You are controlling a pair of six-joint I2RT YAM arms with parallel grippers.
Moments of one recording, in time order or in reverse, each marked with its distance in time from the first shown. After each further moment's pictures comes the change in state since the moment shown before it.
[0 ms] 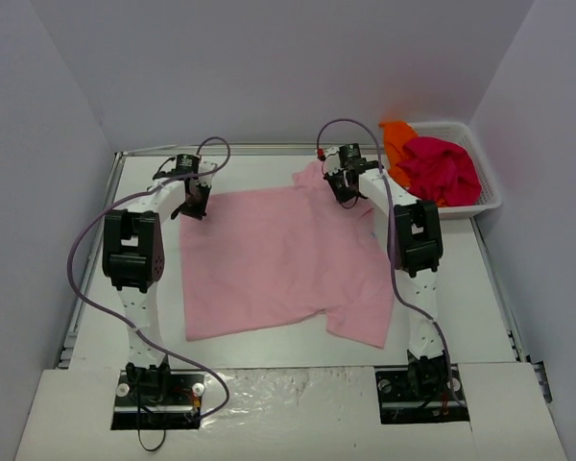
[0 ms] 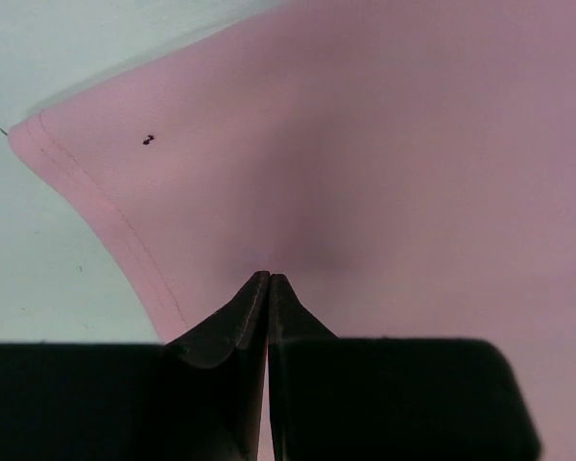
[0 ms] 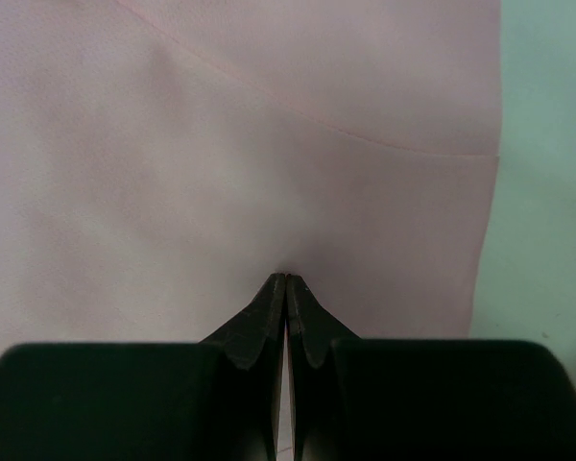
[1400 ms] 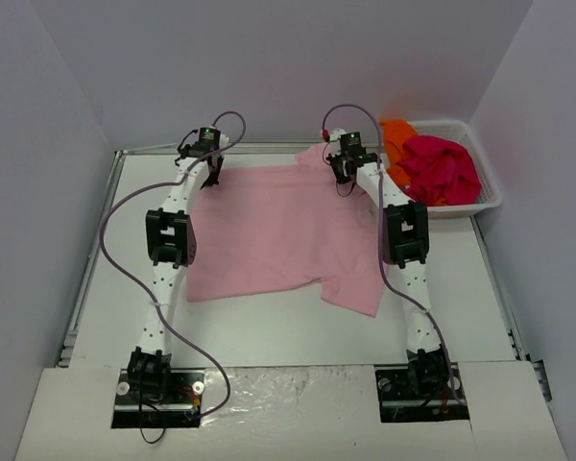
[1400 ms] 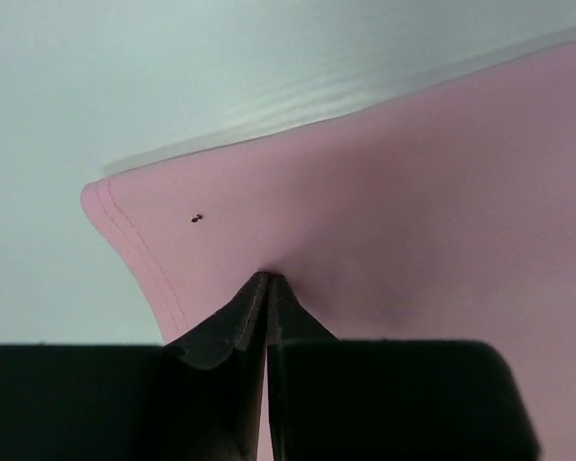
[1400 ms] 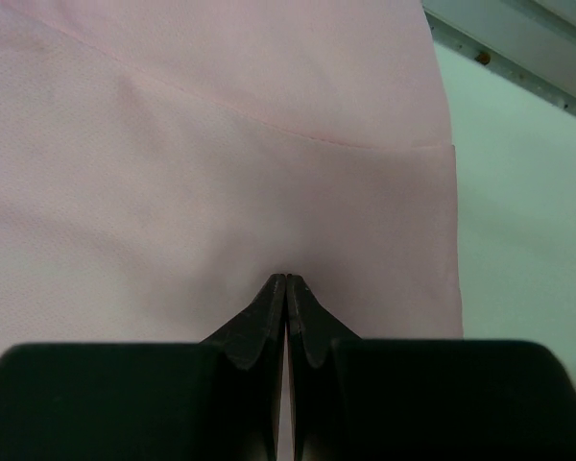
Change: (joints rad) left arm -0.042 0.611 1.004 -0.310 -0.217 0.013; right arm -0.032 0.248 0.361 0.048 0.085 0.054
